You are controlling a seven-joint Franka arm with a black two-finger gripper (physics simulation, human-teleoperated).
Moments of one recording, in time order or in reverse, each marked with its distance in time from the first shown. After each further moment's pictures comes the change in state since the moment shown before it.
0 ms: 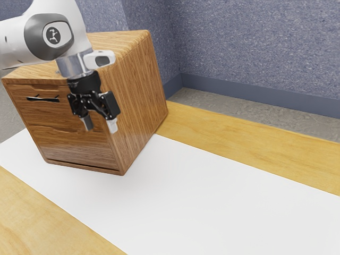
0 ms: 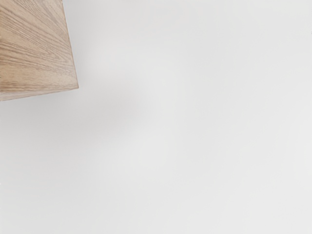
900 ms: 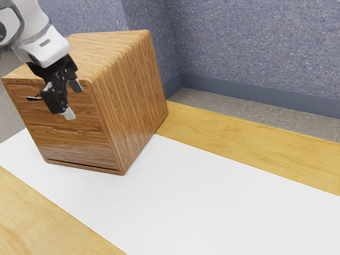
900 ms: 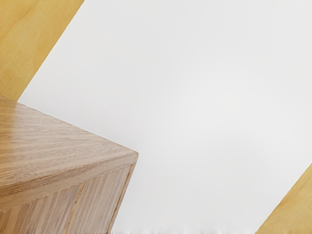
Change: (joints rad) arm -0.021 -0.324 -0.037 -0.217 0.172 0.232 0.985
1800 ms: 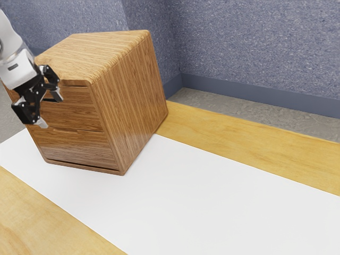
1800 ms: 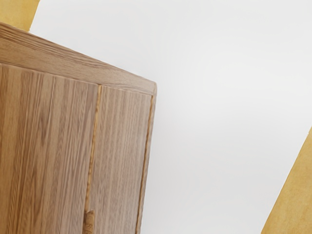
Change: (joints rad) arm 0.083 -0.039 0.106 -0.167 -0.006 0.171 0.439
